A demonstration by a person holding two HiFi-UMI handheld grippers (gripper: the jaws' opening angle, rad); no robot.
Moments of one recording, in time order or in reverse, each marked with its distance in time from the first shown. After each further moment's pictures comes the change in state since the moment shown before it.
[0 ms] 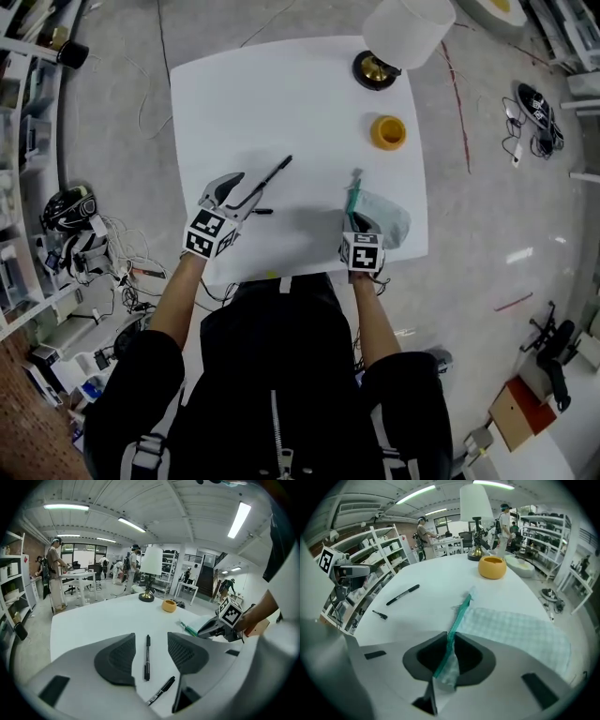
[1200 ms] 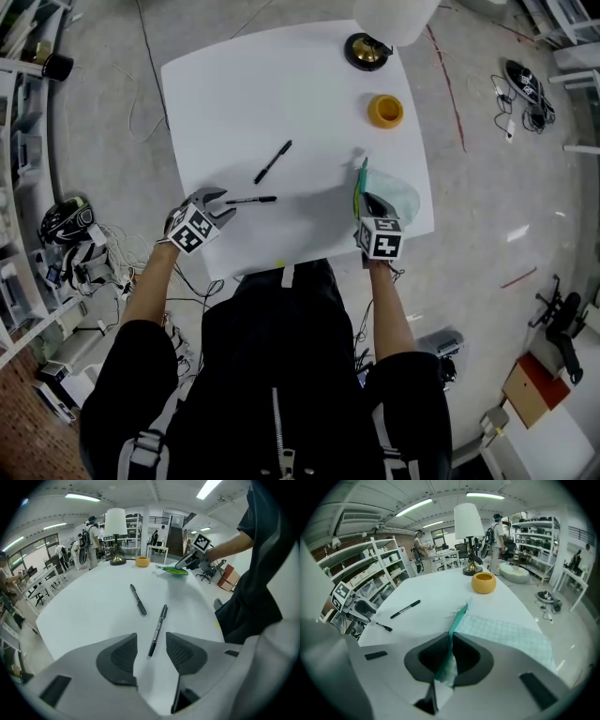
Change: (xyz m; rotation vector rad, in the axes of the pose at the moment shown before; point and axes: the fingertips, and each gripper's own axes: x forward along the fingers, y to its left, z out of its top) left arm -0.036 0.019 -0.140 0.371 0.413 -0.245; right arm -0.035 -0.010 0.022 0.047 -0.129 -0.014
